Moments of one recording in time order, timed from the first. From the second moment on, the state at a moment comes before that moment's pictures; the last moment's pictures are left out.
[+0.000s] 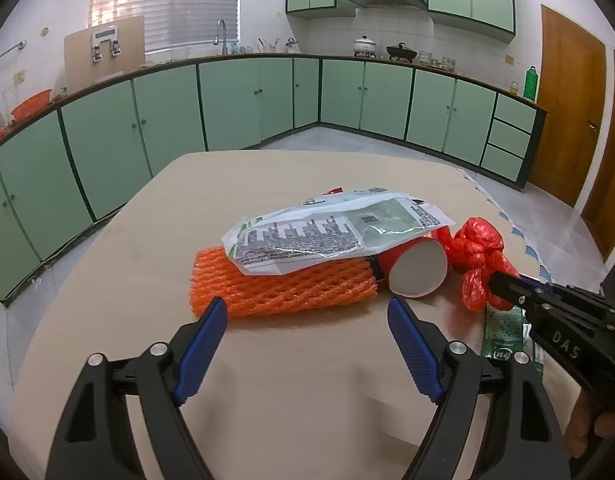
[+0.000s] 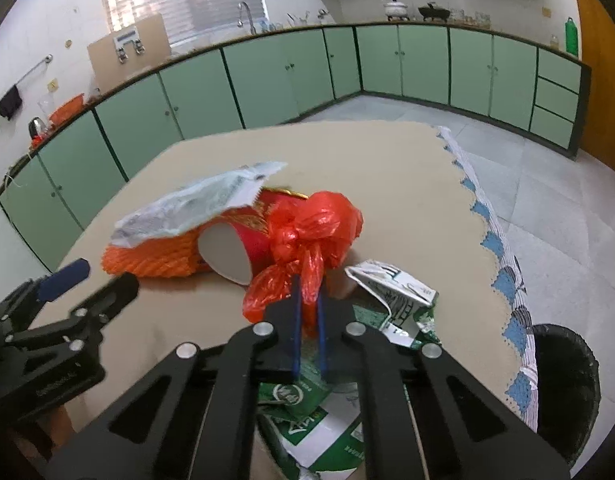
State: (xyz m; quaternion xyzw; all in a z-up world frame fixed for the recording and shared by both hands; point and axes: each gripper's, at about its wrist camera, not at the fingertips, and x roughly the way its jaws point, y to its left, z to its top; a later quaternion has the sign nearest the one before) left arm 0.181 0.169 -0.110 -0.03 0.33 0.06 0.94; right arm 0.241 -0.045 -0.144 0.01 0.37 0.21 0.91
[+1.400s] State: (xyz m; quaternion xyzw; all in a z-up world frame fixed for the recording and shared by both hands) left arm 0.195 0.059 -0.143 -0.01 0.41 -0.06 0.91; right arm 0.183 -0.158 -0.158 0.07 0.36 0.16 0.92
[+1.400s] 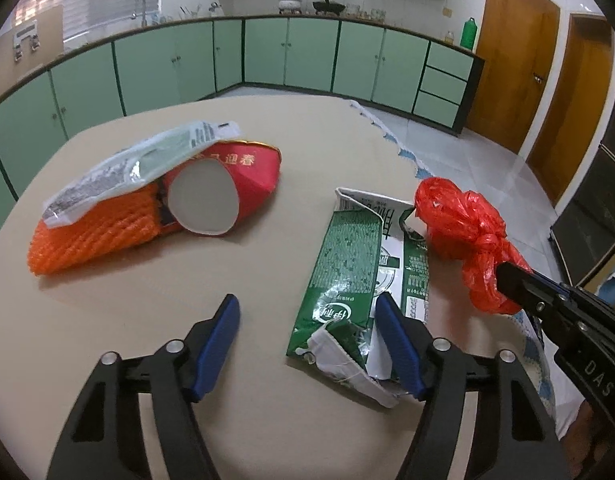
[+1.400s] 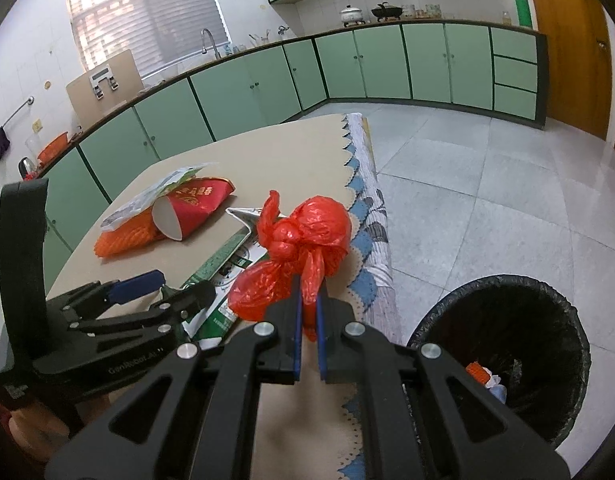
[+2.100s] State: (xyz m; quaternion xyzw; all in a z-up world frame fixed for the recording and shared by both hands) left arm 0.196 0.054 -0.142 -0.02 0.40 -0.07 0.91; right arm 0.184 -0.160 -0.157 0.07 0.36 0.16 0.92
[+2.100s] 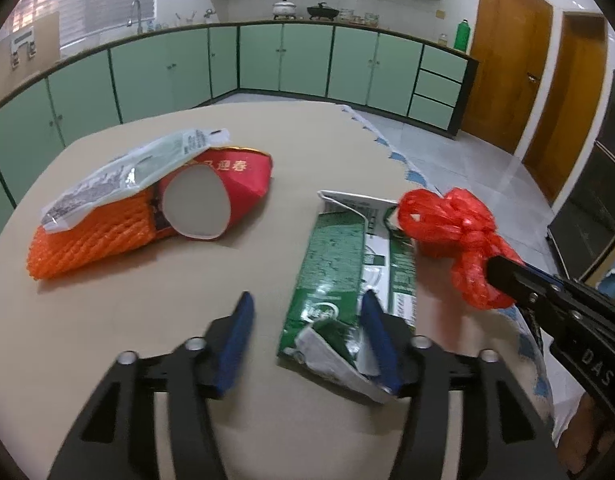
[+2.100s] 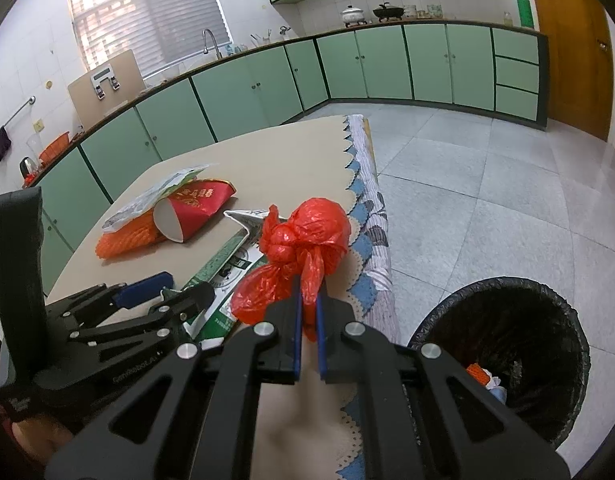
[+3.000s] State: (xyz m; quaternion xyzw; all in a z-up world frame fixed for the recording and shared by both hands) left arm 0.181 0.047 -0.139 0.00 0.40 -0.08 0.91; right arm 0.183 -0.155 -0.155 0.06 0.36 0.17 0.92
